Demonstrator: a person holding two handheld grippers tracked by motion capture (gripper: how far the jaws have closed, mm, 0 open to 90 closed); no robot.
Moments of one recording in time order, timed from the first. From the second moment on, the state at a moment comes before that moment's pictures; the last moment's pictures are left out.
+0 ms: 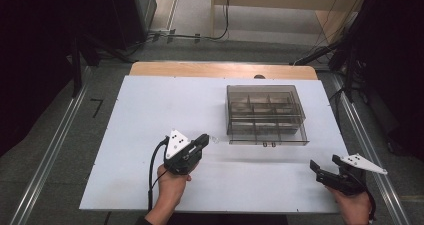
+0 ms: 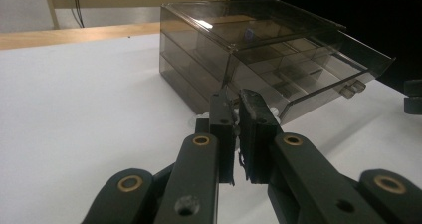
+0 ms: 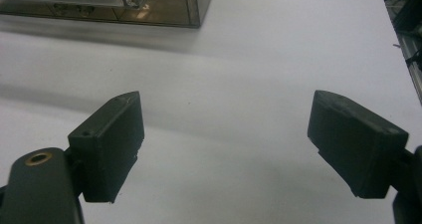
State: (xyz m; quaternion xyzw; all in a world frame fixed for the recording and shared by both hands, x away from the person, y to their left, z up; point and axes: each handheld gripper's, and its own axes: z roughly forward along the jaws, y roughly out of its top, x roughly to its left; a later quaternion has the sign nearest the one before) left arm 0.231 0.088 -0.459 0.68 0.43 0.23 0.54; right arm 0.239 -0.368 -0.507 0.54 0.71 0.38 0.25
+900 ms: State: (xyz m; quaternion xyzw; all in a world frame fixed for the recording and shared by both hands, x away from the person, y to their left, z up) left arm 0.237 0.073 -0.451 0.68 0.43 0.23 0.55; right arm 0.239 -0.368 -0.507 0.54 0.70 0.38 0.25
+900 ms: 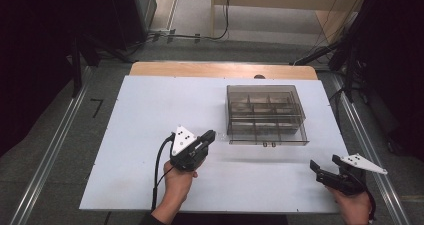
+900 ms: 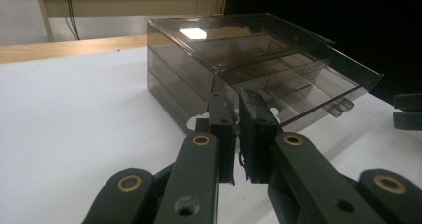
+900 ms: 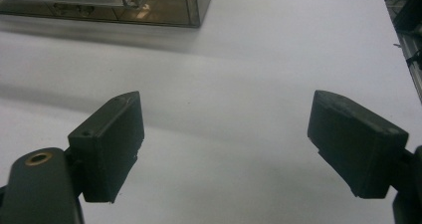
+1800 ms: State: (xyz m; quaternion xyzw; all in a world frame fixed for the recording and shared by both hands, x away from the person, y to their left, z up) left arm 0.246 0.051 -0.446 0.68 0.42 0.23 0.56; right arm 0.239 -0.368 -0.507 0.54 0.71 0.38 0.25
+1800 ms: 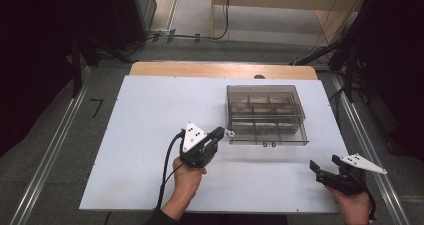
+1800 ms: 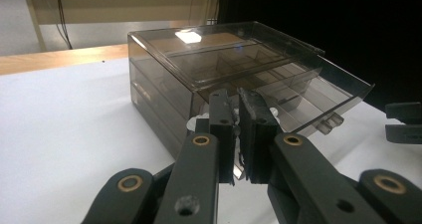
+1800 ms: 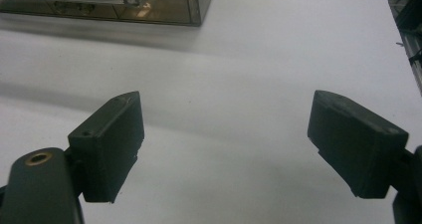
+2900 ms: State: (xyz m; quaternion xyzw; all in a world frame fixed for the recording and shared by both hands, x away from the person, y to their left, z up) left arm 0.253 0.030 -0.442 0.69 0.39 0.23 0.57; right arm 0.239 -0.368 -0.508 0.54 0.71 0.38 0.25
